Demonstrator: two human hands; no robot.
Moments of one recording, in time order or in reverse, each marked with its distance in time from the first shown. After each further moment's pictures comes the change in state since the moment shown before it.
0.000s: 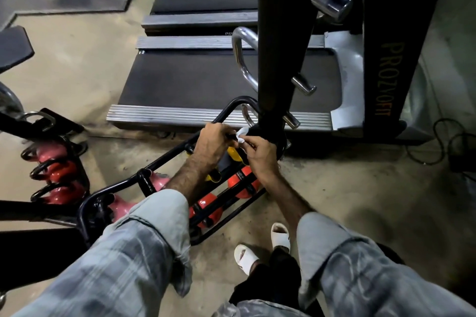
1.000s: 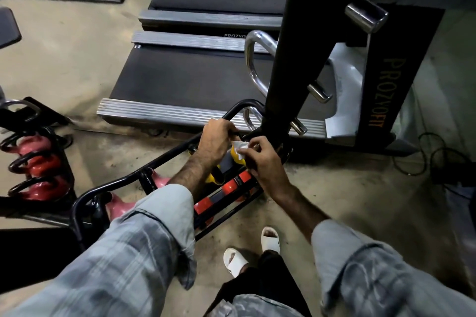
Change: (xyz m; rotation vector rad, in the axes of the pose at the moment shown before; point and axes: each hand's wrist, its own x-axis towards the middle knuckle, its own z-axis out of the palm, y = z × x) left_hand 0.020 -0.022 0.004 -0.007 0.030 -0.008; right_hand -0.016 0.007 -0.009 -0.439 -0.196 -0.477
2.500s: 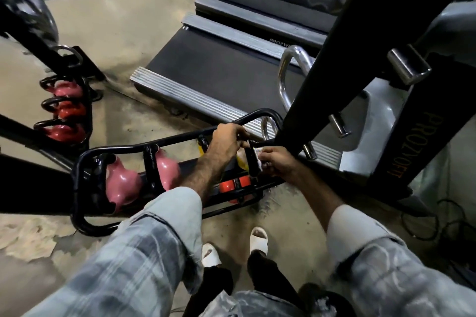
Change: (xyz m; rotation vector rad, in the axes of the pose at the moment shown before) left_hand -0.006 0.003 0.014 -0.263 0.088 -0.257; right_hand 0.069 0.056 -0.013 0.785 -0.649 0.764
